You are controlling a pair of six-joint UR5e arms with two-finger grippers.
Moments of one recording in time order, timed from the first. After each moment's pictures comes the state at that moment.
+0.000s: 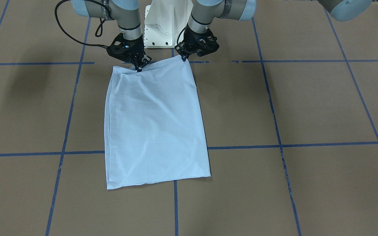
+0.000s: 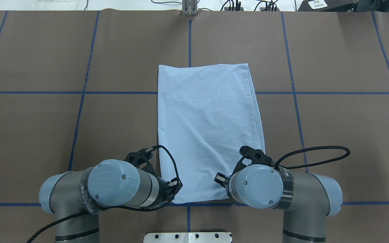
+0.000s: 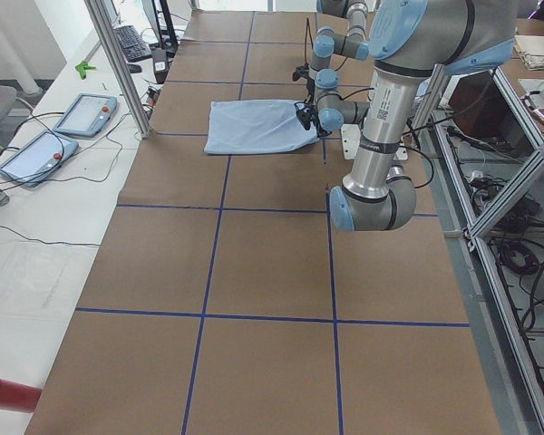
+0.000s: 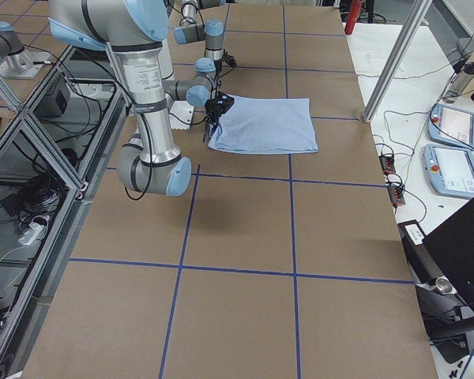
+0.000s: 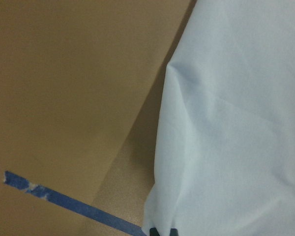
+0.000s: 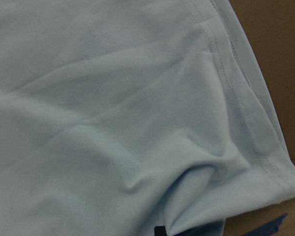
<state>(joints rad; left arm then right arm) -0.22 -2.05 -1.94 -1.75 -1.78 -1.96 0.20 -1.19 2.00 -1.58 1.65 1.92</state>
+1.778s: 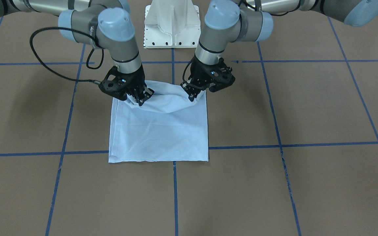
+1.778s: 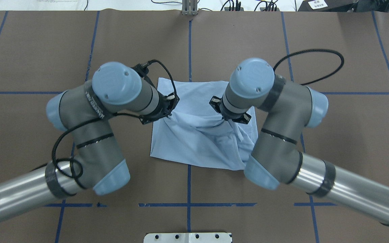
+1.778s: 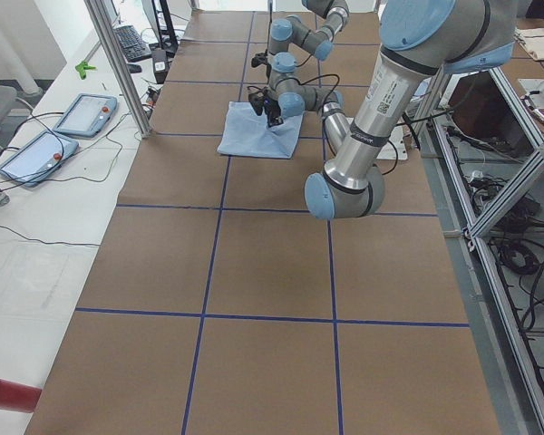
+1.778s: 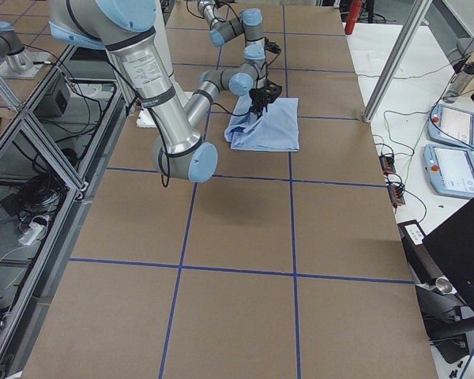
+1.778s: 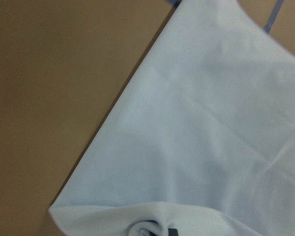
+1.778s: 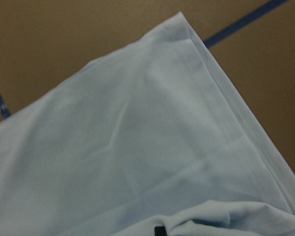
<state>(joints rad) -0.59 -2.27 -1.62 -1.83 -1.83 -1.79 0.61 -0.90 1.64 -1.57 1.87 1.67</state>
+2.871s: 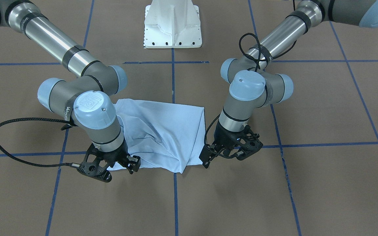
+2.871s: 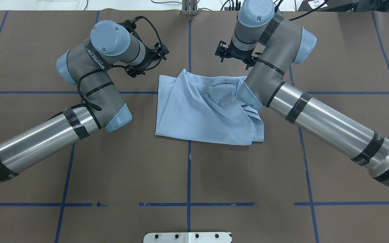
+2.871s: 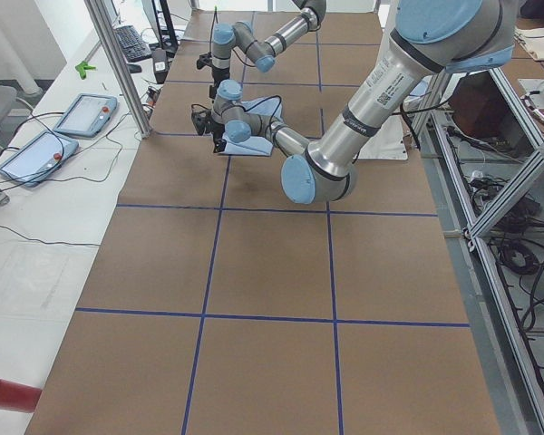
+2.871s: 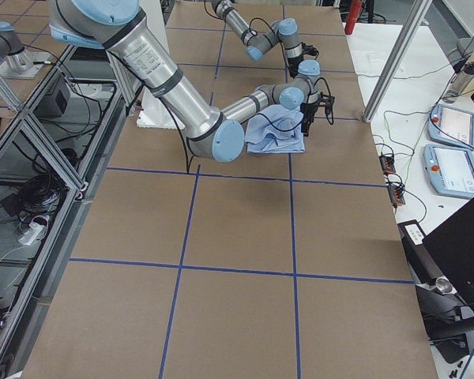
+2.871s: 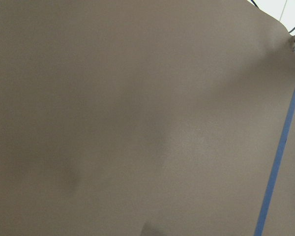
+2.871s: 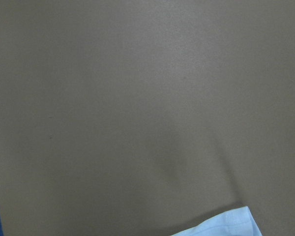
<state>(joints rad) -0.74 -2.38 -1.21 -2.16 -1.80 -1.68 0.81 -0.72 1.17 -1.31 1.93 1.29</state>
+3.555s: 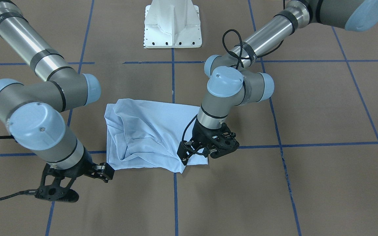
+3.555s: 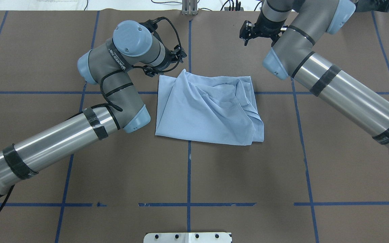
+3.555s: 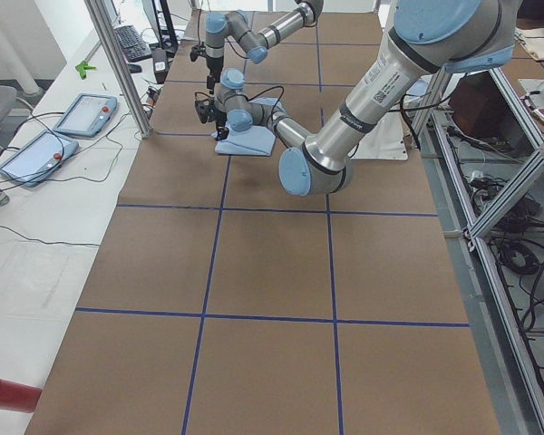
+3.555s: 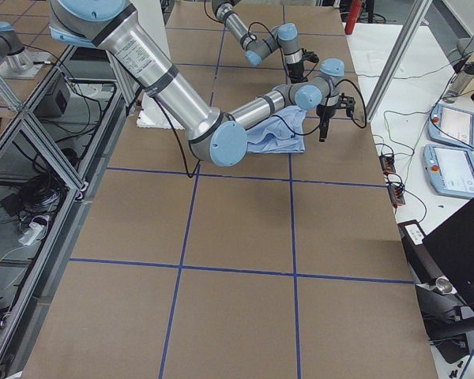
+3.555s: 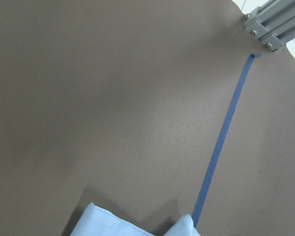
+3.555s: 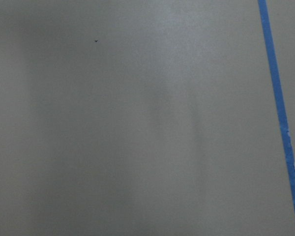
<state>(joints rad) -0.69 -2.49 -1.12 -2.16 -1.77 -1.59 0.97 -0.74 1.18 -1.39 2.11 0.97</state>
